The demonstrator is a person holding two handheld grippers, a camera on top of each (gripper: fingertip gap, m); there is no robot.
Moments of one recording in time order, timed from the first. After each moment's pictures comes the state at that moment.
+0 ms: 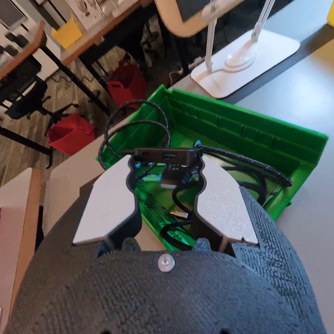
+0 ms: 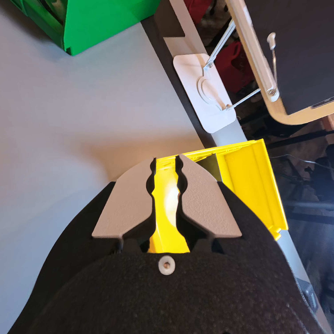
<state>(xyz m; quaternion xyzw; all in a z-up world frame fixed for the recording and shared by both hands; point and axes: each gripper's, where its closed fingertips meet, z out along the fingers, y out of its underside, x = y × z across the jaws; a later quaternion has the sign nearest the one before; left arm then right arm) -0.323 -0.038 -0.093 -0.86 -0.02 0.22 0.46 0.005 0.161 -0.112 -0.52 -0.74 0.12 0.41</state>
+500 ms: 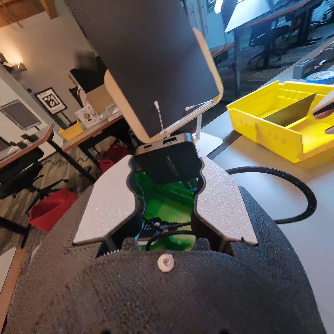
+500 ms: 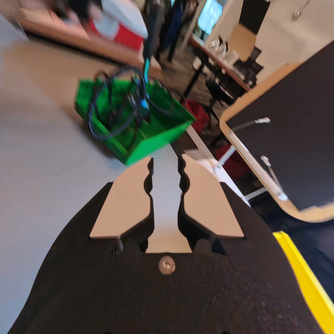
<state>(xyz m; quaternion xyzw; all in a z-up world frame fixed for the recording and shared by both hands) -0.227 -0.027 0.014 -0.75 0.07 0.18 0.63 -0.053 0.055 -0.051 -0.39 -0.69 0.33 0.51</state>
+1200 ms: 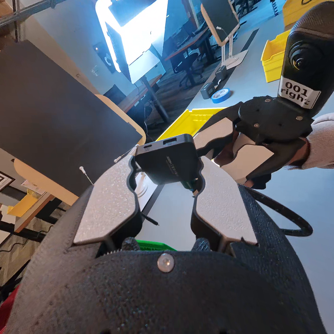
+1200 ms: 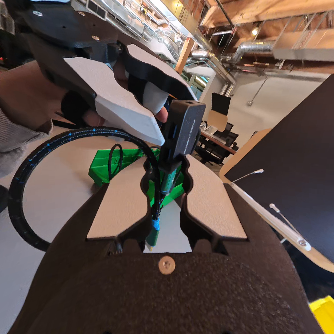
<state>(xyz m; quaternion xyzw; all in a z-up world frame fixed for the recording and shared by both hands) -0.056 0.013 0.018 -0.71 0.27 0.12 0.64 -0.062 0.007 -0.018 -0.30 -0.58 0.46 0.60</state>
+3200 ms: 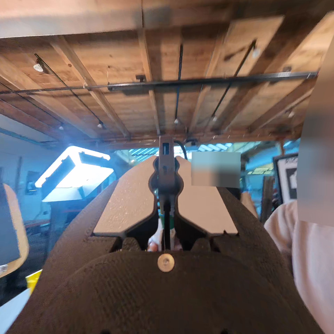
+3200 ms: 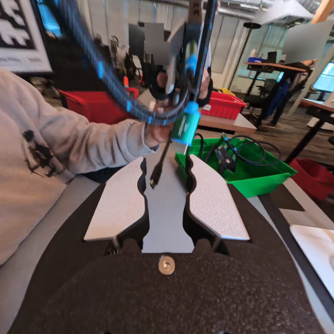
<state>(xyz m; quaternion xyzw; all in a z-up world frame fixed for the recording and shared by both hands) -0.073 -0.052 0.084 -0.34 0.18 -0.38 0.84 -0.009 -0.003 -0.034 -0.24 -0.69 0.60 0.32</state>
